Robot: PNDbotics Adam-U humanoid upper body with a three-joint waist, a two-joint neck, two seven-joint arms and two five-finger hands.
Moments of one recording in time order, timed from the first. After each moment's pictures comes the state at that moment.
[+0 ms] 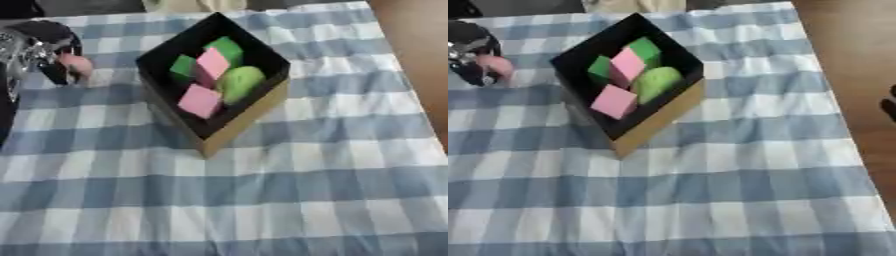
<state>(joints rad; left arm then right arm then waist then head) -1.14 0.47 -0.06 -0.70 -1.39 -0.19 -0.41 0.05 -0.21 -0.43 -1.98 -0.57 -0.41 0.74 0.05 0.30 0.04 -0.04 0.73</state>
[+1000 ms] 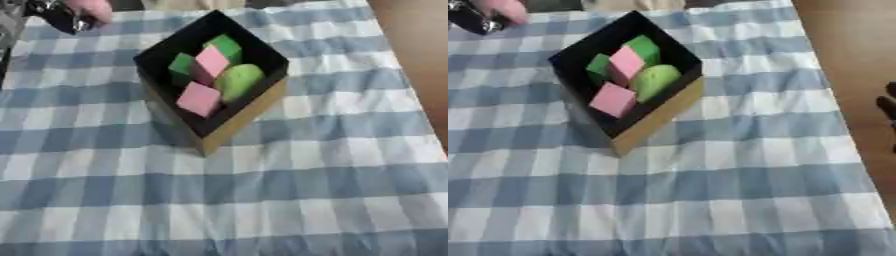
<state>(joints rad) -1.16 0.46 -0.20 -1.13 -1.15 -0.31 -0.52 0.06 -0.21 -0.43 -1.98 -0.58 -0.41 0.74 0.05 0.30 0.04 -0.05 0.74</state>
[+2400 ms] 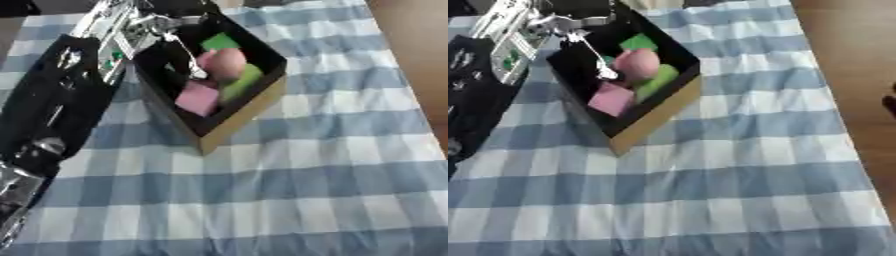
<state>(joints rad) -1.18 0.26 -0.33 -1.08 -1.01 -0.34 -0.58 0.05 -0.21 -0.43 -1.98 -0.59 -0.39 0.74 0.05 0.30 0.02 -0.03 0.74</state>
